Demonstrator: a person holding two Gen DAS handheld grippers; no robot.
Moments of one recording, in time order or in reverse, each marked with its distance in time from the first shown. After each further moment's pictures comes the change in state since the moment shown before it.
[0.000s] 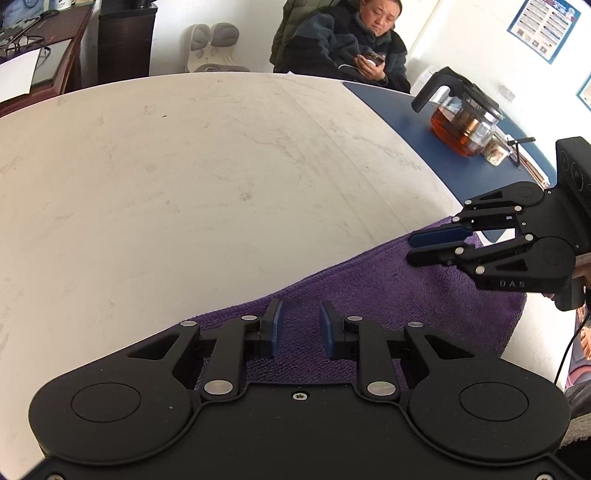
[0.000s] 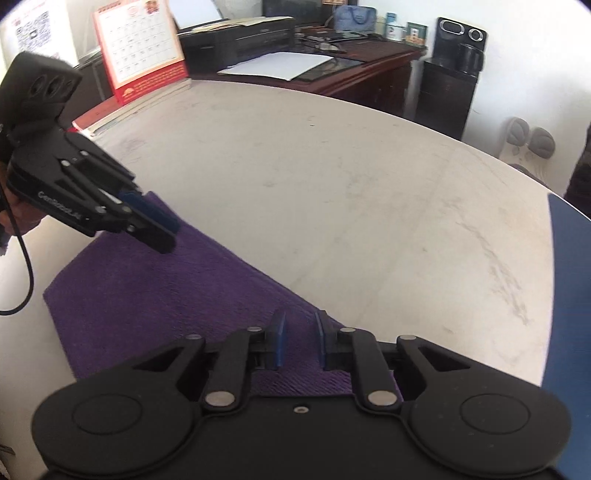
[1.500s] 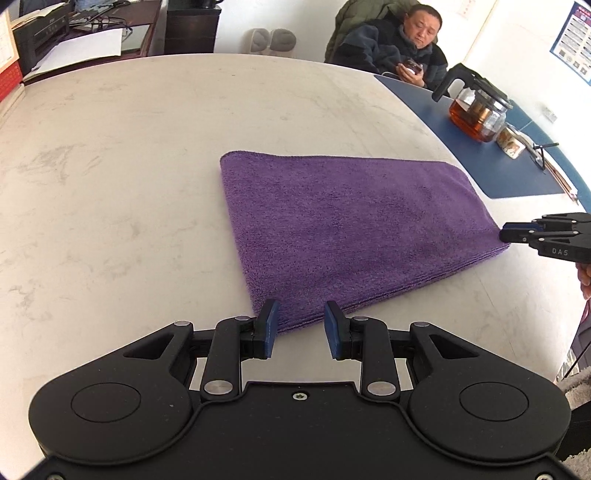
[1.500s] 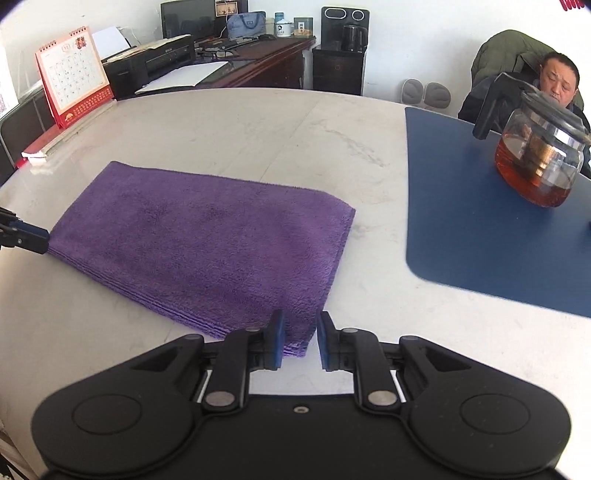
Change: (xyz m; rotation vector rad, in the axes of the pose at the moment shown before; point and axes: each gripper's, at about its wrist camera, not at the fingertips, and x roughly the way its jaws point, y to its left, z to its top) left arm -0.086 -0.048 -0.113 -0.137 -0.046 0.190; right arm -0.101 0.006 -0.110 0.205 -0.051 -0.165
